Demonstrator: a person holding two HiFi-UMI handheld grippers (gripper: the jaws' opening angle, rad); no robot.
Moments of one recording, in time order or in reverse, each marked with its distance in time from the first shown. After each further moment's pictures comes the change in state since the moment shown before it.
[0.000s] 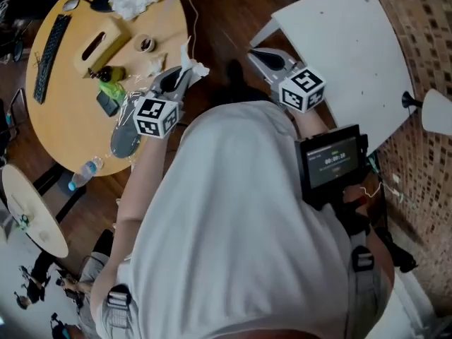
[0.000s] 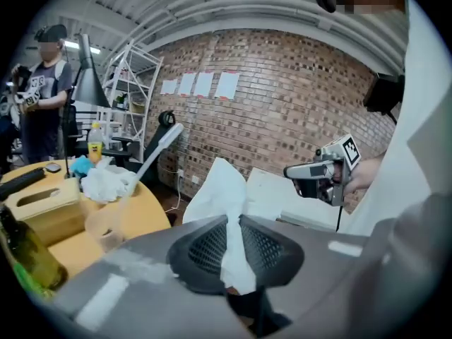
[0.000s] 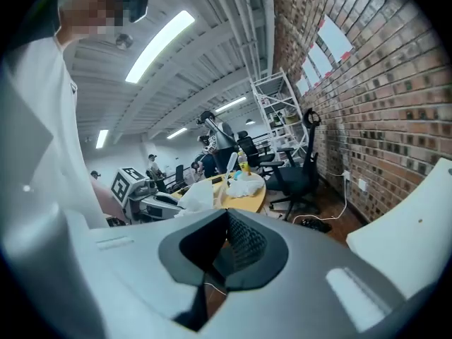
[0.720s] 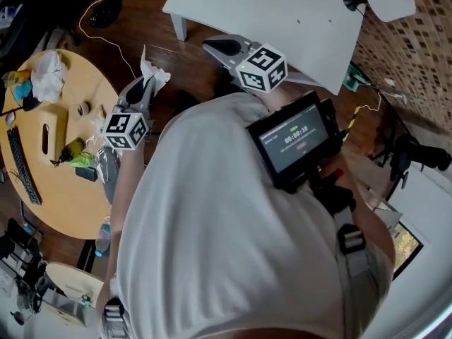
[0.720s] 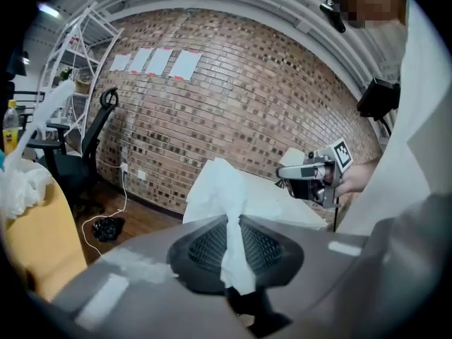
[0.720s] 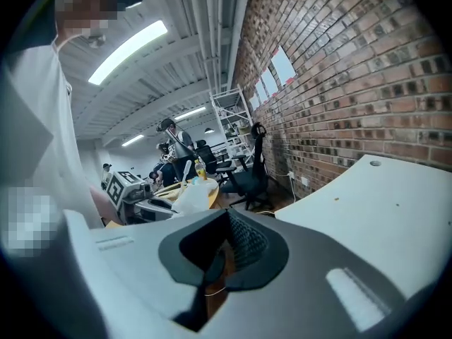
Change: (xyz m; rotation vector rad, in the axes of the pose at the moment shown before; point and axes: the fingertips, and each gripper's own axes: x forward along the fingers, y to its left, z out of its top) left arm 0.103 -0.119 0.024 0.115 0.076 -0.387; right arm -0.149 -0.058 -0.024 0.130 -0.096 -0.359
